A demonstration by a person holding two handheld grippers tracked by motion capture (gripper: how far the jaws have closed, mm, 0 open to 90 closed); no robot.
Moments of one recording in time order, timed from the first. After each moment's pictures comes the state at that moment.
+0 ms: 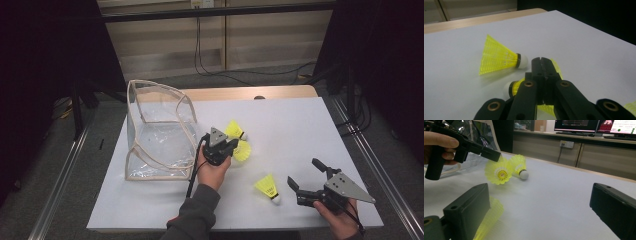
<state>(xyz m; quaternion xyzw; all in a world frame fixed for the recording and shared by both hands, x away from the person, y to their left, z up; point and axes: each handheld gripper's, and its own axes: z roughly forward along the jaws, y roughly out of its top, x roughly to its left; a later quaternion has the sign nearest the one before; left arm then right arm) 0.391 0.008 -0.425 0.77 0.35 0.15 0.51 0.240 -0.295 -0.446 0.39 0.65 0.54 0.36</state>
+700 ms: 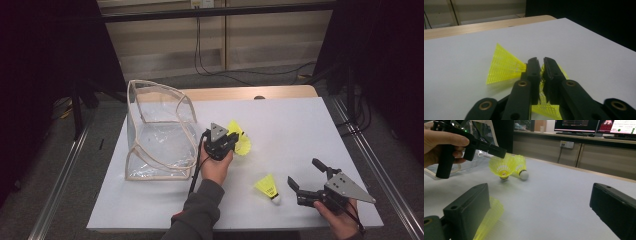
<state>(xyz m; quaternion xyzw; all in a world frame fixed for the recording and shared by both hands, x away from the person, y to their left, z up) 0.405 -0.002 -0.427 0.75 0.38 0.17 0.51 0.240 -0.295 -0.446 0.40 0.65 0.54 0.36</state>
